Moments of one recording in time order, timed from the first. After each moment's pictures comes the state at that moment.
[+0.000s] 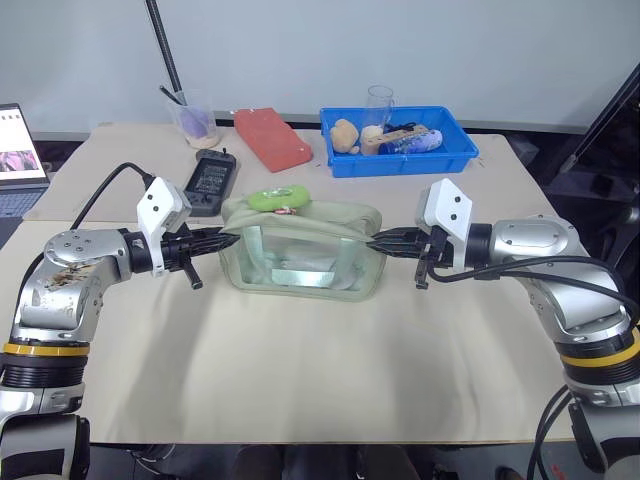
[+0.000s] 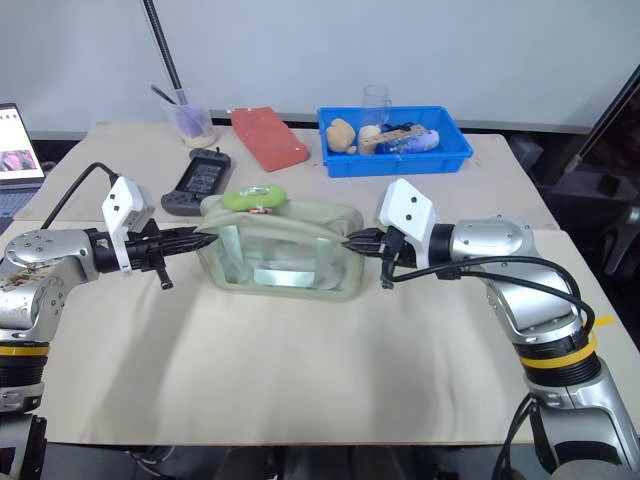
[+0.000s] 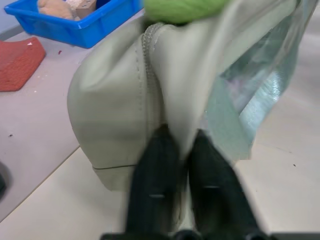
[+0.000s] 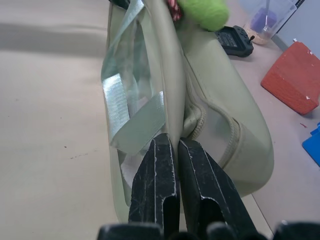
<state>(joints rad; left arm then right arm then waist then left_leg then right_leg) -0.51 0.84 0.10 0.01 -0.42 0.48 -1.06 -0.64 -0.75 0.14 -0.28 0.33 0.53 0.96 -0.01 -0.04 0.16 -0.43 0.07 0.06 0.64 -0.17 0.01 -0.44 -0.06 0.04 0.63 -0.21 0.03</state>
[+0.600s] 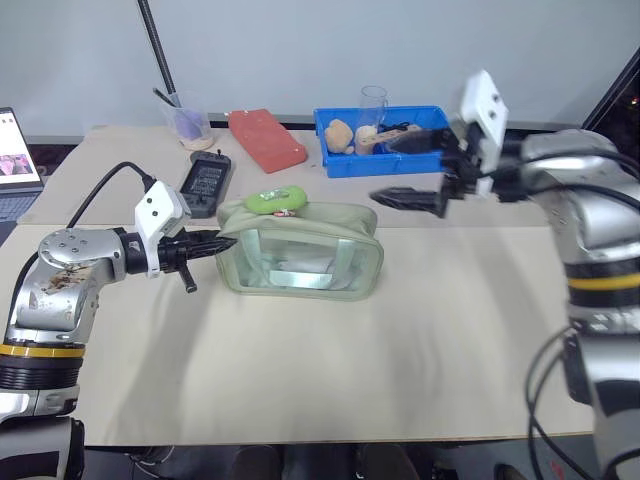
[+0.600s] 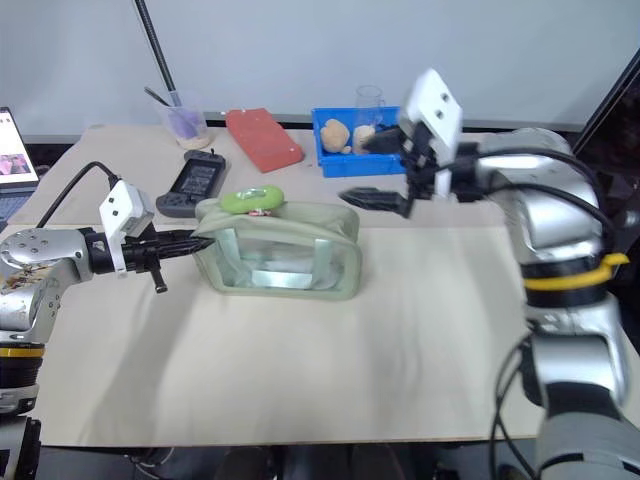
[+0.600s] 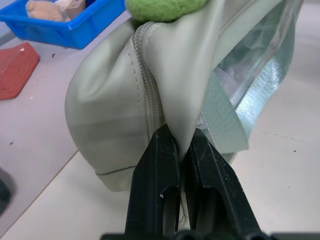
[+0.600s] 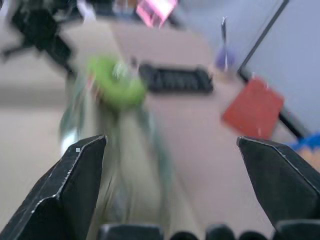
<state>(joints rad) -0.50 0.86 0.08 0.01 -0.38 0.42 -1.10 -1.10 -0.59 0.15 0.19 0.32 0.53 1.06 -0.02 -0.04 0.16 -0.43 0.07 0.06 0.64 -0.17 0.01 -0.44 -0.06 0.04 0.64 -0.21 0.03</state>
